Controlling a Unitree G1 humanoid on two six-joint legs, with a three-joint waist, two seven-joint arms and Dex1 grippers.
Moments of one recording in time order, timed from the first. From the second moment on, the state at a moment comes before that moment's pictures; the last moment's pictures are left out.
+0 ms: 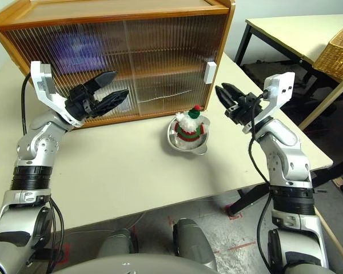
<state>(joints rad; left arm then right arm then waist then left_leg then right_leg) -0.54 0.42 0.12 0.14 -0.64 0.23 -1.01 -0.37 -0.44 -0.22 0.03 0.44 0.20 0.59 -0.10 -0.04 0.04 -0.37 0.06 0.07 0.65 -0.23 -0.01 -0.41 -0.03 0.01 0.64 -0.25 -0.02</state>
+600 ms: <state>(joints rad) -0.46 0.47 0.17 0.00 -0.68 0.33 -1.00 -0.70 -0.44 -0.22 0.56 0.27 0.00 0.47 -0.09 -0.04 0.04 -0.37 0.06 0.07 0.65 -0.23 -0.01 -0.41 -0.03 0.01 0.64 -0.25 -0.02</state>
